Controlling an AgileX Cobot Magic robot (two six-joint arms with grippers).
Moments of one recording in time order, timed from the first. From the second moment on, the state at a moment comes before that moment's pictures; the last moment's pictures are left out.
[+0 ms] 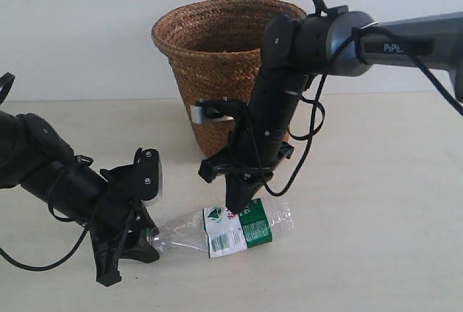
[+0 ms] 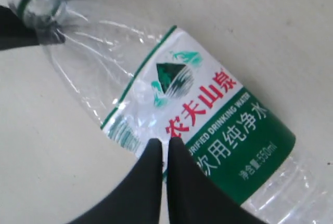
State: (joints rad) left arm -0.31 1.95 -0.95 -0.83 0.53 1.83; right arm 0.53 2.20 -1.75 0.43 1.22 -0.41
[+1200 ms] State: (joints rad) left arm -0.31 1.95 -0.95 -0.83 0.53 1.83; right arm 0.54 2.17 -1.71 0.33 1.21 -0.38
